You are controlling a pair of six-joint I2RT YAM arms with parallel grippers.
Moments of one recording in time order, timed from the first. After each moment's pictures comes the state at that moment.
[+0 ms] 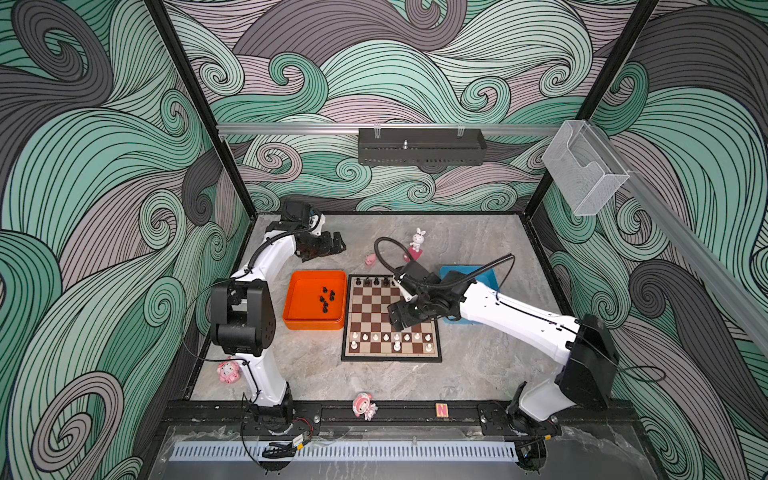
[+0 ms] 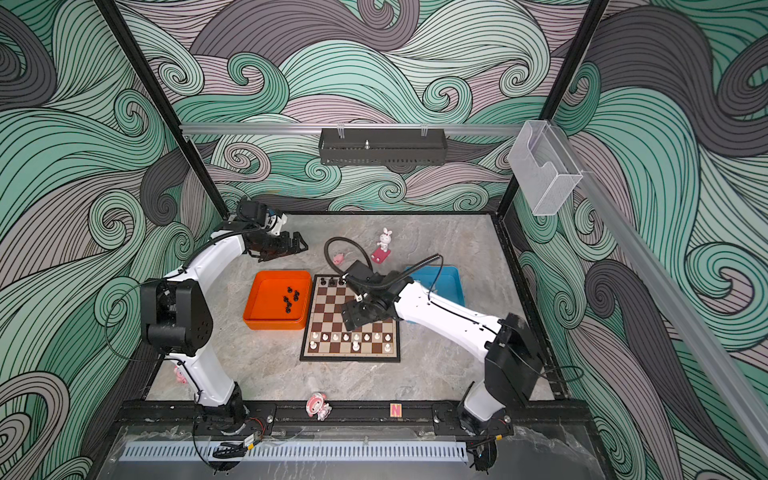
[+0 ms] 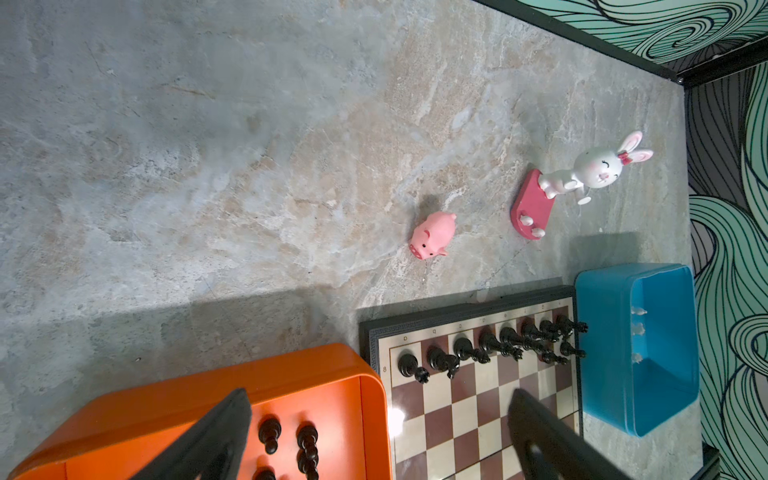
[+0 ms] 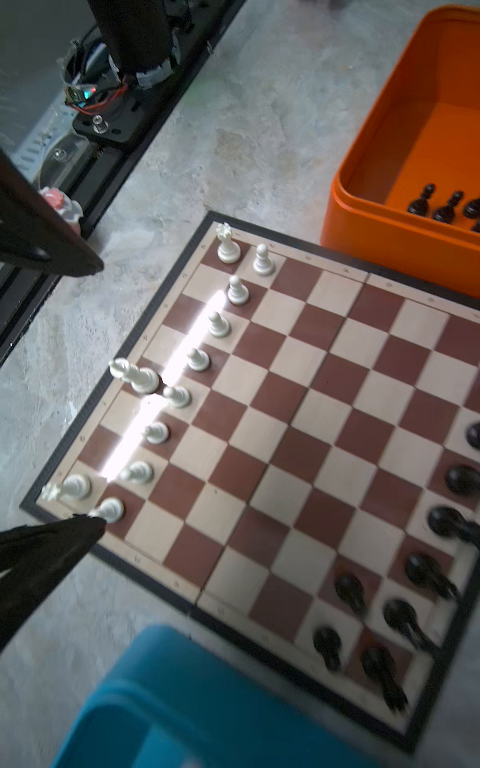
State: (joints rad) left arm -0.07 1.81 1.51 -0.74 0.37 -0.20; right arm 0.88 1.55 1.30 -0.88 0.01 0.45
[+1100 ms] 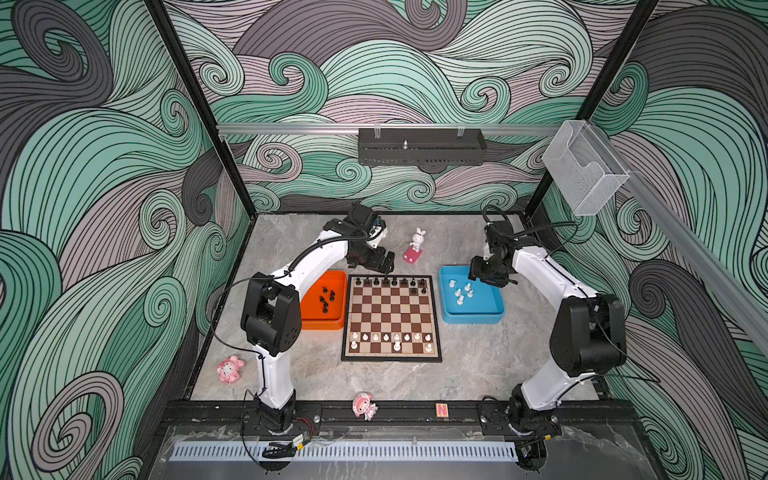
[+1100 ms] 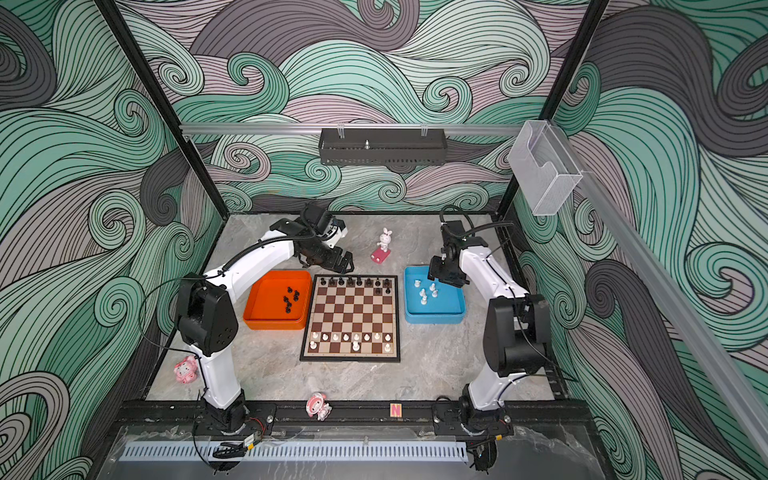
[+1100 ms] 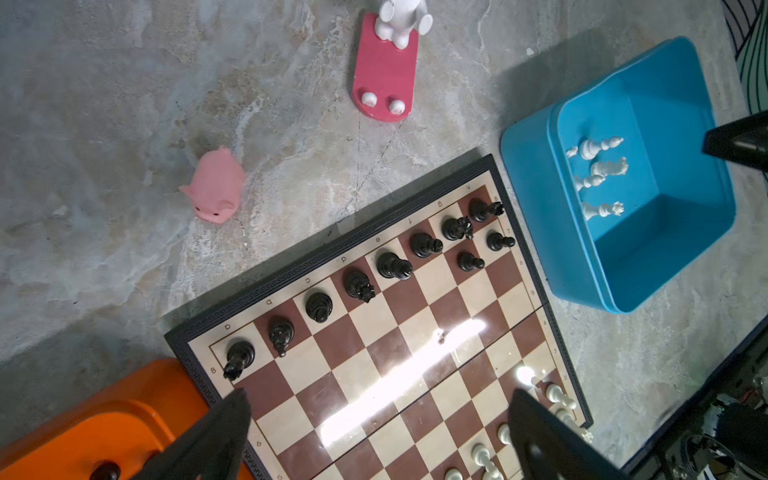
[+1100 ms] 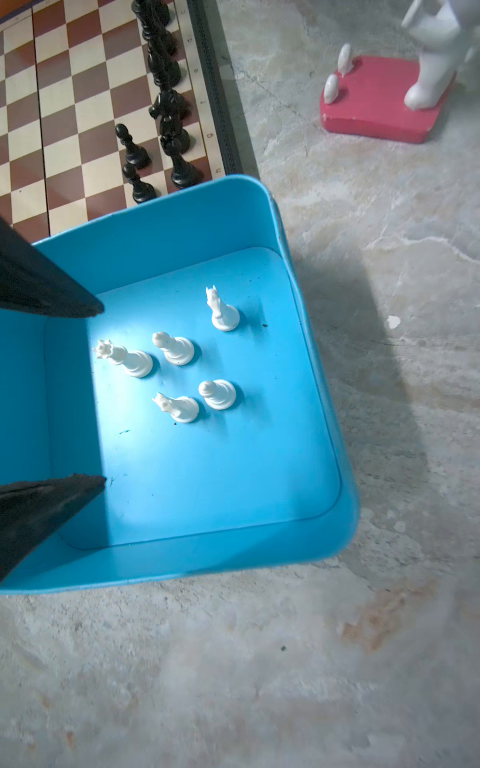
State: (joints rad) left arm -0.47 1.90 1.69 -0.92 0.24 -0.10; right arm 0.12 1.68 1.29 -0.89 -0.05 0.33
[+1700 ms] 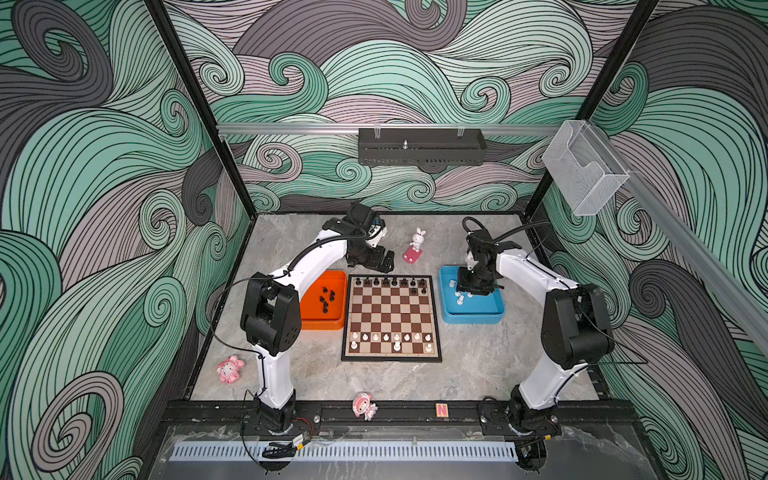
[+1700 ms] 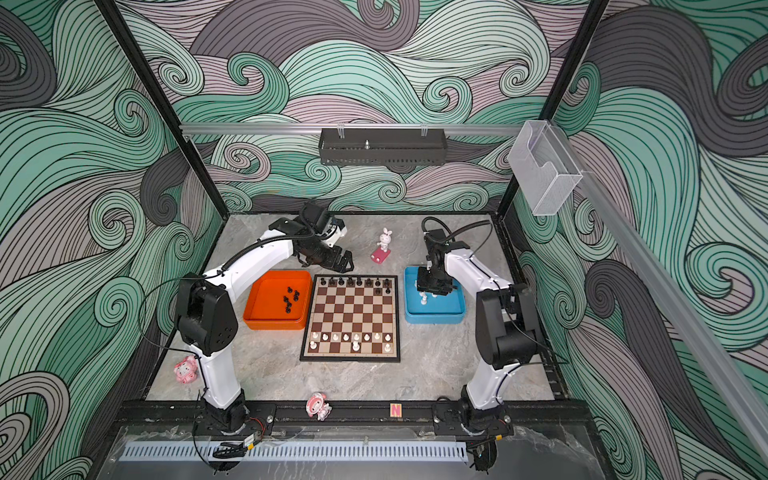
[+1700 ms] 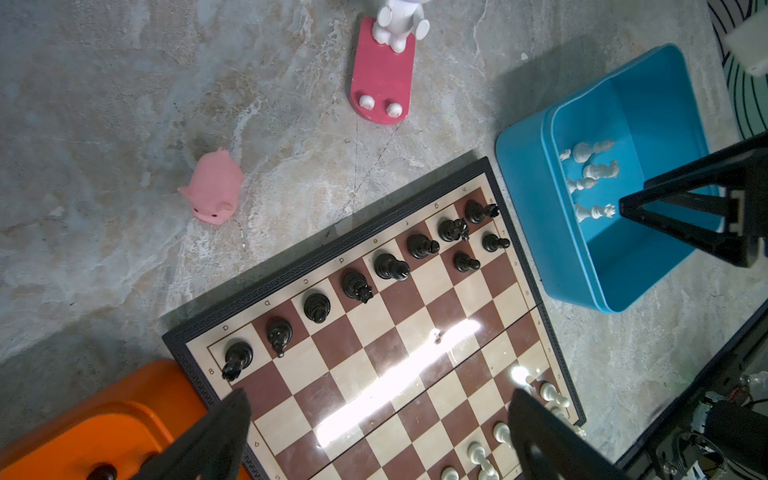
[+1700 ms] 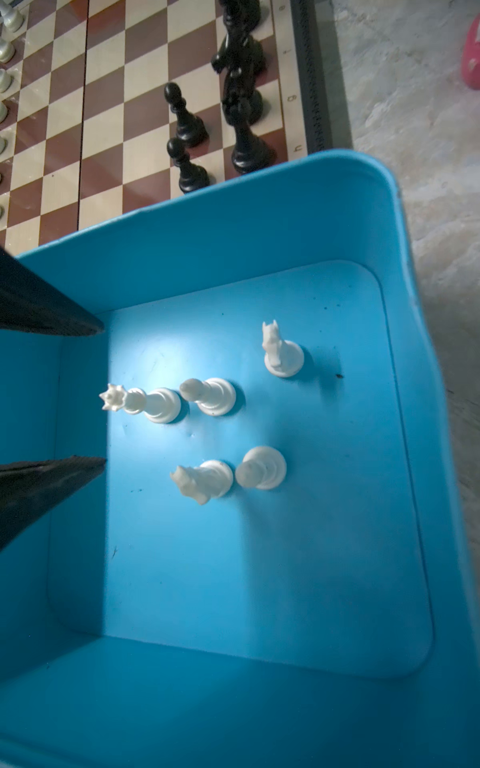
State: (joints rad) left arm -0.47 1.90 1.69 -0.92 0.26 -0.09; right arm 0.22 1.76 1.26 -0.89 -0.09 0.30
